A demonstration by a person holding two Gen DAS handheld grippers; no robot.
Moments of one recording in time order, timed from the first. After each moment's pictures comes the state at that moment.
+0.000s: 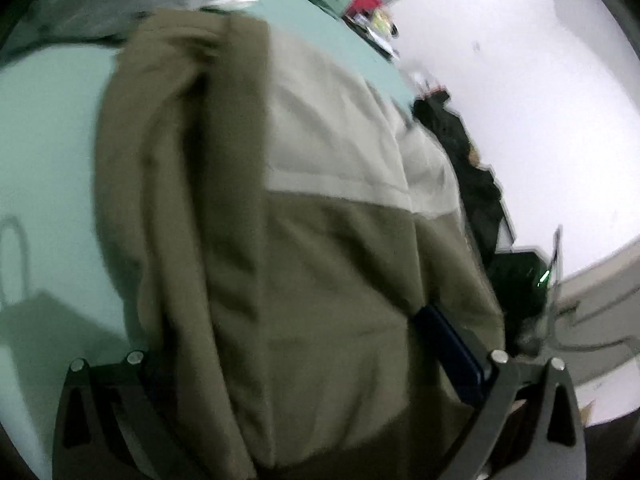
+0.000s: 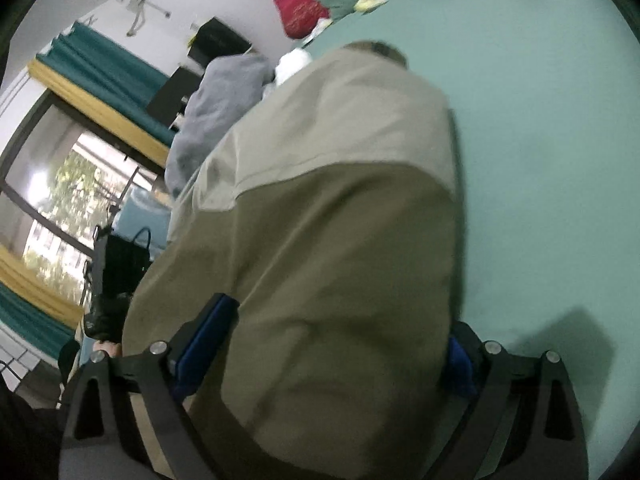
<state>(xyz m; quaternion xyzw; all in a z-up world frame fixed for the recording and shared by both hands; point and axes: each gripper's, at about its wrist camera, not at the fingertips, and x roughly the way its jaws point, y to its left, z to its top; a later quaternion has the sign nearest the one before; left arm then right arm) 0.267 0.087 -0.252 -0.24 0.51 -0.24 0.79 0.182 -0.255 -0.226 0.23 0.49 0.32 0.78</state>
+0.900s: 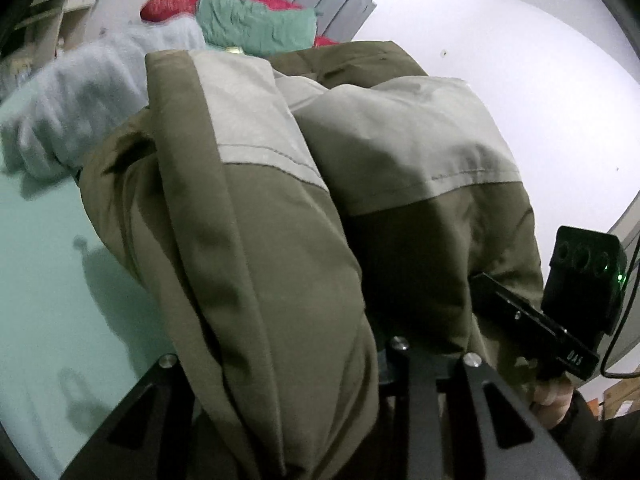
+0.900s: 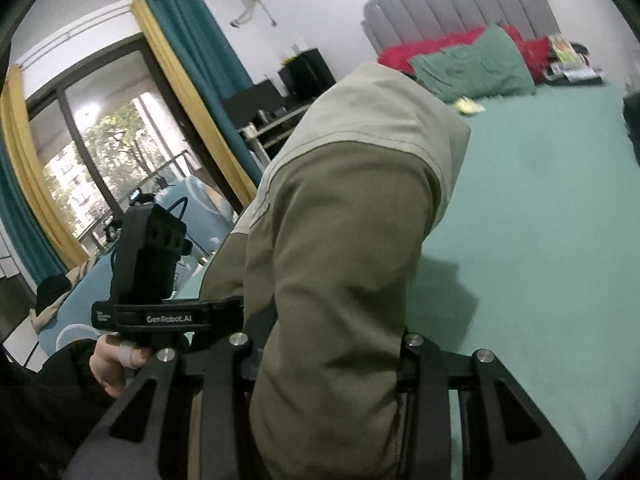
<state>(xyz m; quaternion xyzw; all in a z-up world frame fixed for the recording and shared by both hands) 0.210 0.055 -0.125 -0.18 0.40 -0.22 0.87 0.094 -0.205 -0.073 0.12 0.32 0.39 0.86</state>
